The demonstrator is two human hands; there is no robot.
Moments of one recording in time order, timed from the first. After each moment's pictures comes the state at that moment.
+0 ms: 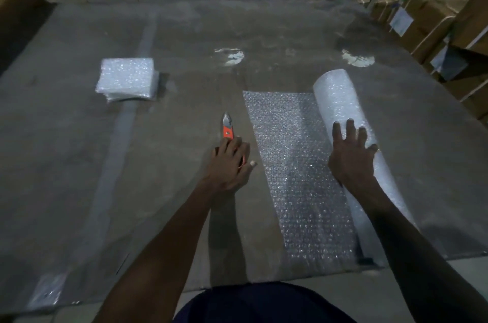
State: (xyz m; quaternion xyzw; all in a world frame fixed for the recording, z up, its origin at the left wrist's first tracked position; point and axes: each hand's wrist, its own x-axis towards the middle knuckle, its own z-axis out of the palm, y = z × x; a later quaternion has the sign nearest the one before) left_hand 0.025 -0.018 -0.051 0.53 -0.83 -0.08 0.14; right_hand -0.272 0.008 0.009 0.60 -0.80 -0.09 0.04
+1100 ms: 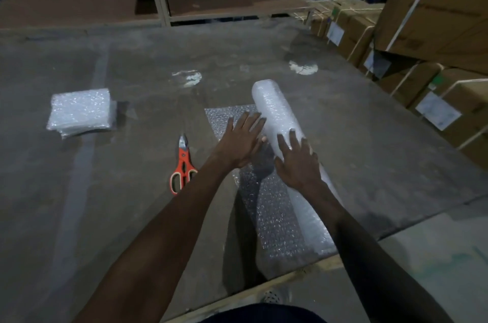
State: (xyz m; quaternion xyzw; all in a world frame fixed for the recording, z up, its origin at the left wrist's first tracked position) left_hand -0.079 -0.060 0.032 0.37 -0.92 -0.03 0.10; right_hand -0.234 0.044 0.030 0.63 -0.78 0.03 -0.06
